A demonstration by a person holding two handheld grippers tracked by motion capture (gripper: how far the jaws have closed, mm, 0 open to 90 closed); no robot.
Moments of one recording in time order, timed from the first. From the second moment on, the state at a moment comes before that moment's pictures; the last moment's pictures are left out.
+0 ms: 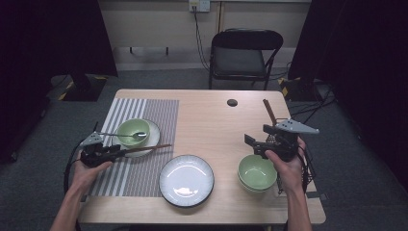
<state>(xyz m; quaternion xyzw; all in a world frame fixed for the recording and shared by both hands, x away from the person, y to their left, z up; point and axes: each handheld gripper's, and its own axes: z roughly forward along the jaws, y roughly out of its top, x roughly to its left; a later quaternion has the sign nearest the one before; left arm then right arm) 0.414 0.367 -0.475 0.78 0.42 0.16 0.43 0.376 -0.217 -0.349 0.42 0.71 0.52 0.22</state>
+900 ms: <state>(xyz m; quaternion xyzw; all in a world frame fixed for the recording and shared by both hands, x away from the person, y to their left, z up) 0.417 0.372 -0.476 0.78 0.43 0.18 0.43 0.377 -0.216 -0.349 0.42 0.72 0.52 0.22</state>
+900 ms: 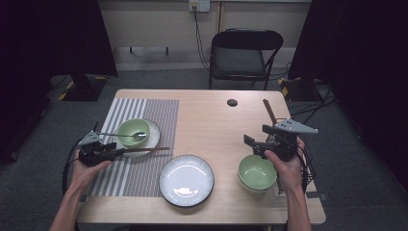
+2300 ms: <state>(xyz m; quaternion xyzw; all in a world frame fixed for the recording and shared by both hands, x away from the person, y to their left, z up) 0.392 0.424 -0.460 0.71 0.51 0.18 0.44 0.378 -0.212 -0.351 0.42 0.72 0.51 0.21</state>
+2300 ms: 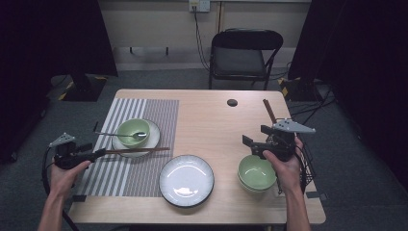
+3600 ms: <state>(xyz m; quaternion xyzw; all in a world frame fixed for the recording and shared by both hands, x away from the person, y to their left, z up) 0.398 0.403 -0.477 0.76 0.49 0.17 0.40 0.377 -0.215 -0.350 0.41 0.72 0.51 0.21</state>
